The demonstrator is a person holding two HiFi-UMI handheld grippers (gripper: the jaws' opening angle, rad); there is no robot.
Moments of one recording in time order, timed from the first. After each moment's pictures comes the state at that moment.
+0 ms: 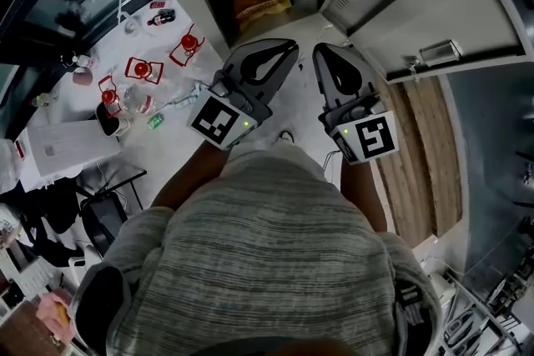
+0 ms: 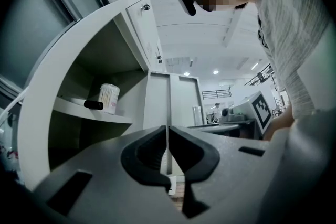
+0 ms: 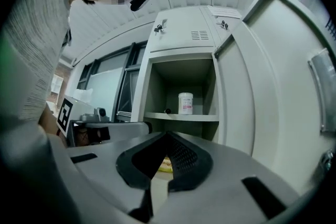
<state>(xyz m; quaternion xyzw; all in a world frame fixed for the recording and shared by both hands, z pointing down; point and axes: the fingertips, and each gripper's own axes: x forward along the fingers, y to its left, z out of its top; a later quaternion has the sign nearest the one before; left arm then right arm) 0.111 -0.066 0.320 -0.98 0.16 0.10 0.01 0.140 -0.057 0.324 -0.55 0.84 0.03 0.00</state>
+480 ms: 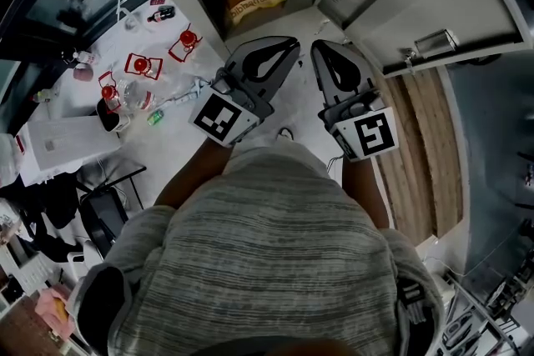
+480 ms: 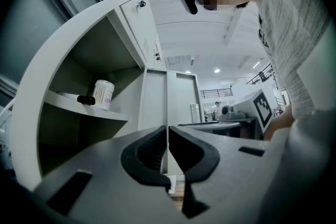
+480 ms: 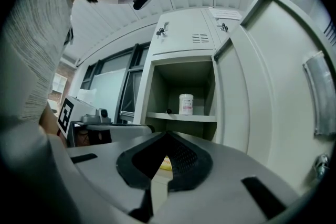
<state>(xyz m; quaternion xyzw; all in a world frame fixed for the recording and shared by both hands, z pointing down) 0.126 -0.053 0.326 -0.98 0.17 0.09 0.01 0.148 -0.045 0.325 -0.54 0.84 0.04 0.00</state>
